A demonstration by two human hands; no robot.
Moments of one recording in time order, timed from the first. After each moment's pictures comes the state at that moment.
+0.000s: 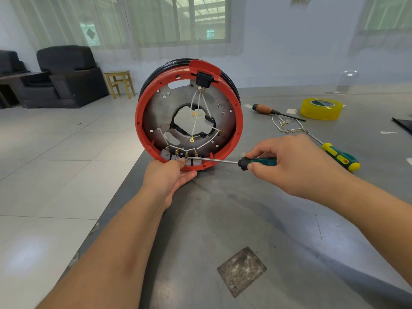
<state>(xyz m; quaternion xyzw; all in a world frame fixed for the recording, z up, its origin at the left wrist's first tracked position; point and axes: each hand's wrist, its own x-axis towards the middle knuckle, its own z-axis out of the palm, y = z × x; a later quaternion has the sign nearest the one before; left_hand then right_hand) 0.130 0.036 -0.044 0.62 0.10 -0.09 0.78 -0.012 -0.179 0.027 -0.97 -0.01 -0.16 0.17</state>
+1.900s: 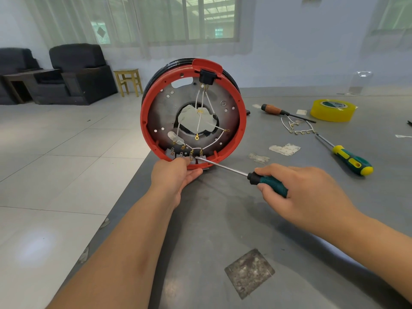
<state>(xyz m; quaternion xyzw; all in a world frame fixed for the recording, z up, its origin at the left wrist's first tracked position) 0.134 0.037 -0.049 0.59 0.13 -0.06 0.79 -0.028 -0.181 -0.030 -0.95 -0.08 -0.28 0.10</state>
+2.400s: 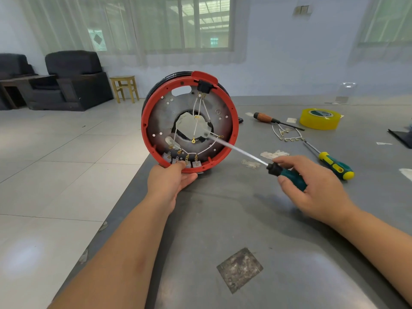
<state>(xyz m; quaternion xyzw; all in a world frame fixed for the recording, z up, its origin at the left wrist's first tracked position) 0.128 0.040 -0.050 0.58 0.08 -0.04 0.81 -0.019 -0.241 -0.046 -0.91 -0.08 -0.35 0.20</state>
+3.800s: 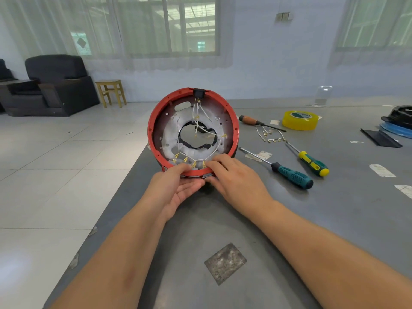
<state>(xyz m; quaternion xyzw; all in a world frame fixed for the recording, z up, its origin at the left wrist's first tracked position) 0.079 0.028 -0.022 0.56 0.04 -0.19 0.81 0.033 -0.149 -0.047 -0.94 -0.13 -0.32 0.01</state>
